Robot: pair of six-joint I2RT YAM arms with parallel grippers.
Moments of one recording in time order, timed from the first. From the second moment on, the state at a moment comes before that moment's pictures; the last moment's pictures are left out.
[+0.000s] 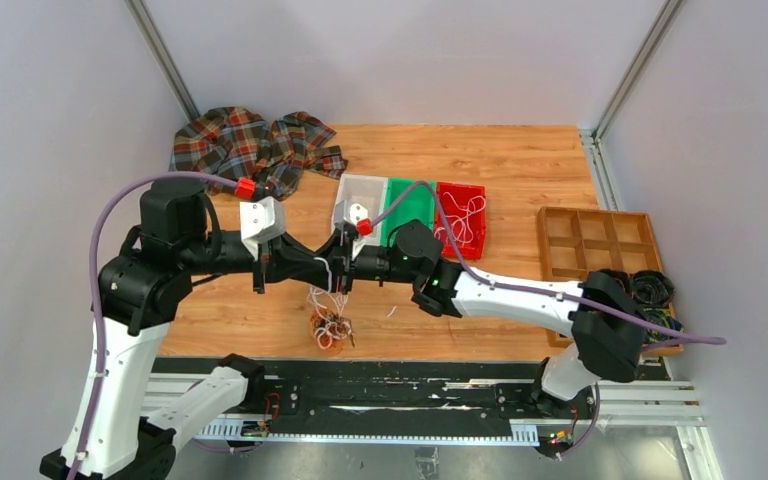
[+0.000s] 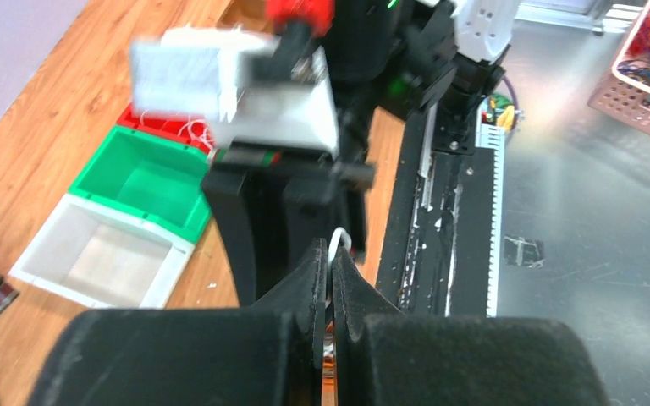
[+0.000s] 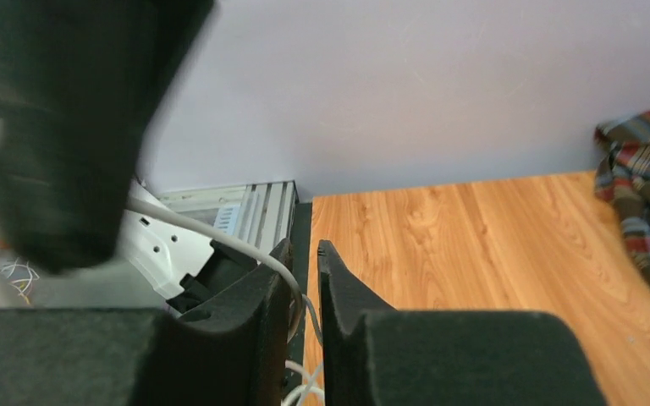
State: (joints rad) left arm -0.34 0.89 1.47 -1.04 0.94 0.41; right arm 1.11 1.53 1.05 0.69 -0.46 0.18
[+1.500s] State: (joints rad) left arm -0.34 1.07 2.09 -0.72 0.82 0.20; right arm 1.06 1.86 0.80 0.94 -0.09 0.36
